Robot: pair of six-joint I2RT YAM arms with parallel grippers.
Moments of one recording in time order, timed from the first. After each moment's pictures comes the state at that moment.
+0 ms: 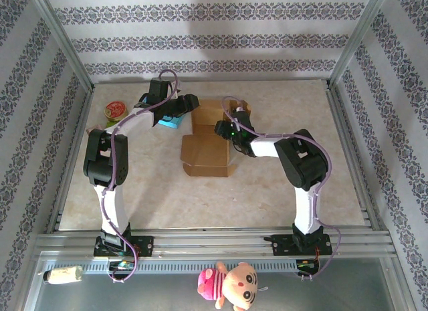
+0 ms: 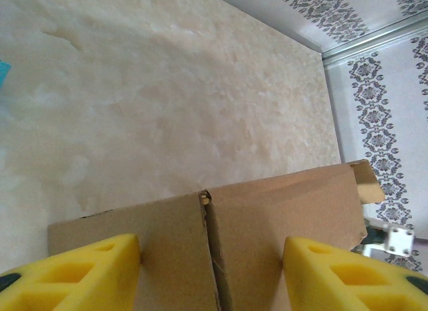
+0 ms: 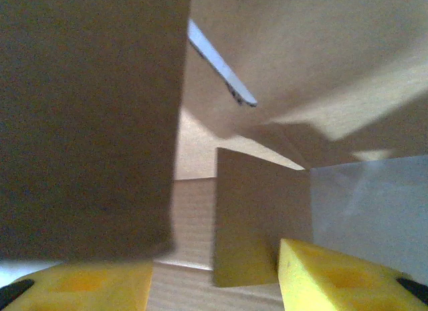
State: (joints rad) left arm -0.21 1.99 1.50 -0.15 0.56 -0.63; right arm 0.47 2.03 1.10 0.33 -0.06 0.73
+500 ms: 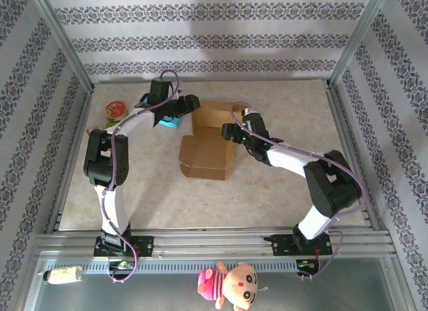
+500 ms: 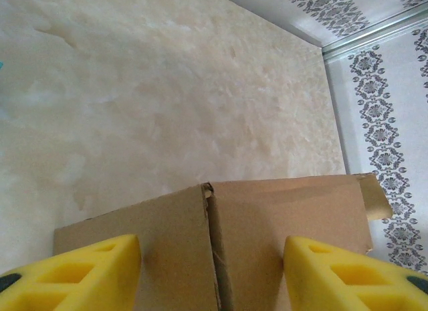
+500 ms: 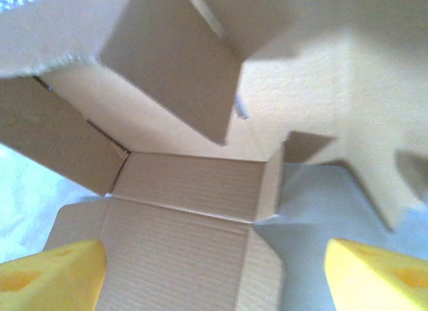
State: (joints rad) left arm -0.22 1.99 1.50 -0.15 0.56 -0.61; right arm 0.47 1.64 0.90 0.15 0.04 0.54
